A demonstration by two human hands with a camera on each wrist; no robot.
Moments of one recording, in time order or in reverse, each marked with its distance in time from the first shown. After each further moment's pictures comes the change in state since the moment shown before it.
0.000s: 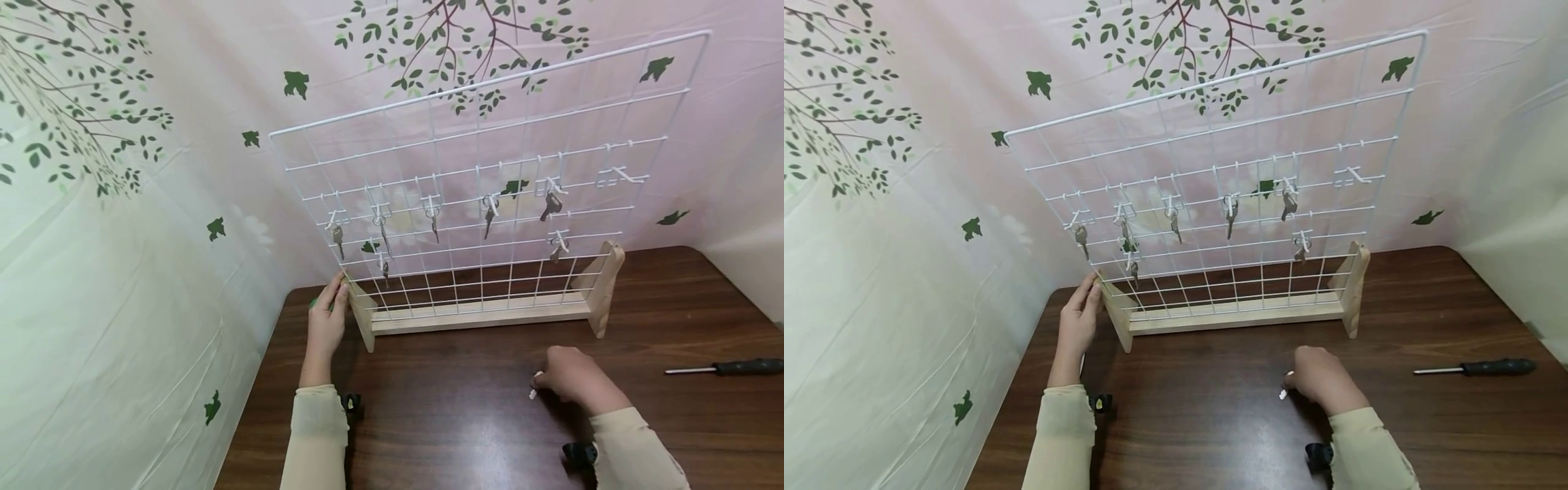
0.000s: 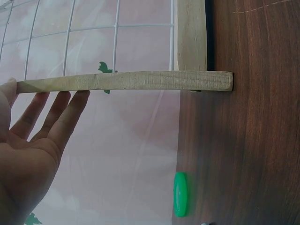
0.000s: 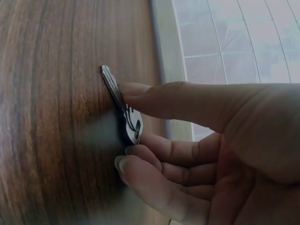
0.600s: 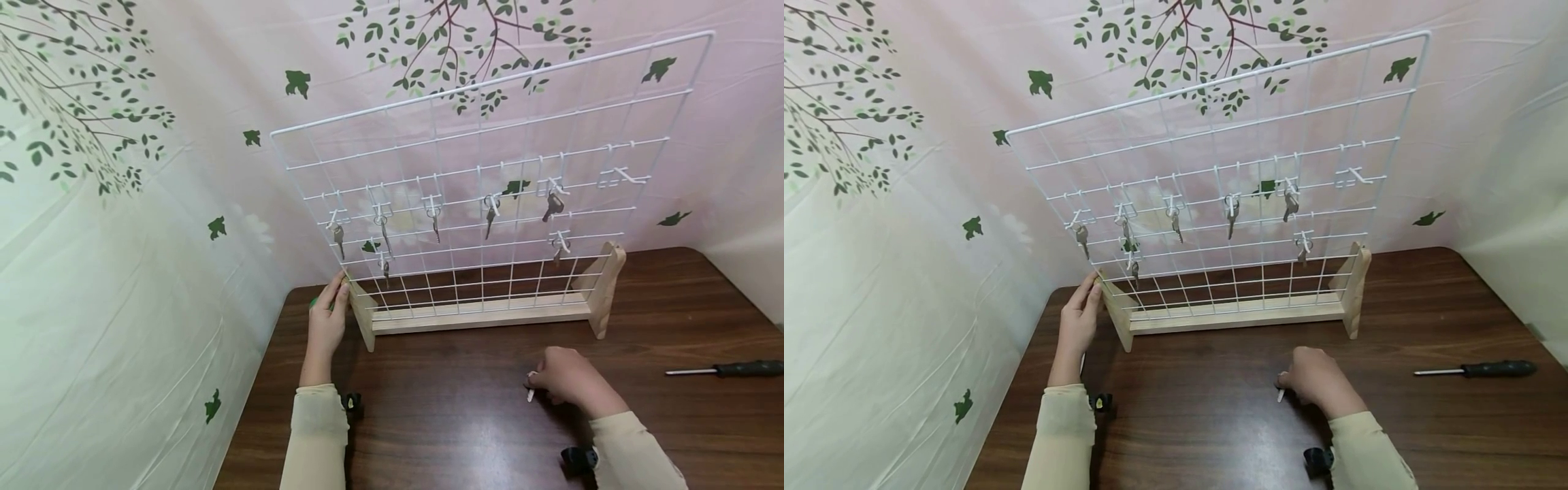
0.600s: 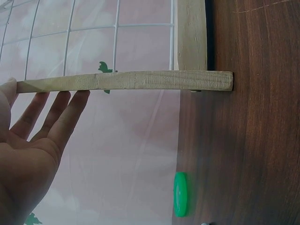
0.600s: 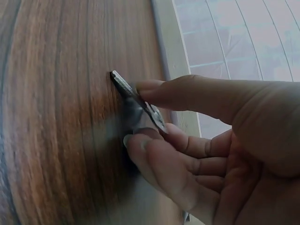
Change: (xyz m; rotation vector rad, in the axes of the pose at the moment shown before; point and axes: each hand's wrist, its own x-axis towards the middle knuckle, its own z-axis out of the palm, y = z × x) left_hand -0.006 0.022 -0.005 -0.023 -0.017 -0.004; right_hand 0.000 -0.003 0.005 0.135 -0.014 0.029
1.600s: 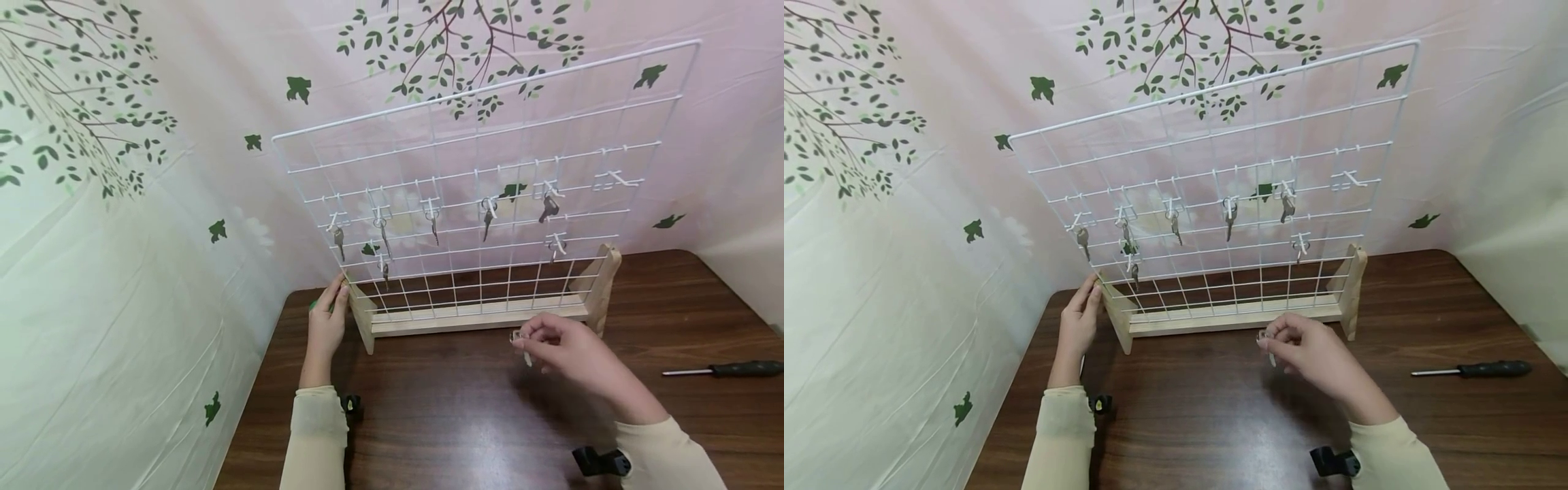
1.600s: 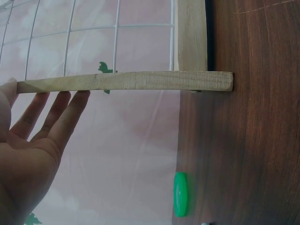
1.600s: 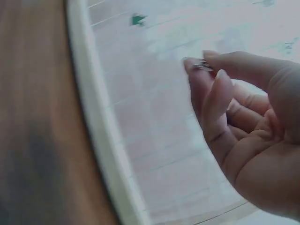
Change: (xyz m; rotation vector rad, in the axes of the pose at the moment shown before) left_hand 0.007 -0.034 -0.001 0.005 -0.034 0.026; right_hand -0.031 -0.033 -0.042 0.384 0.150 -0.377
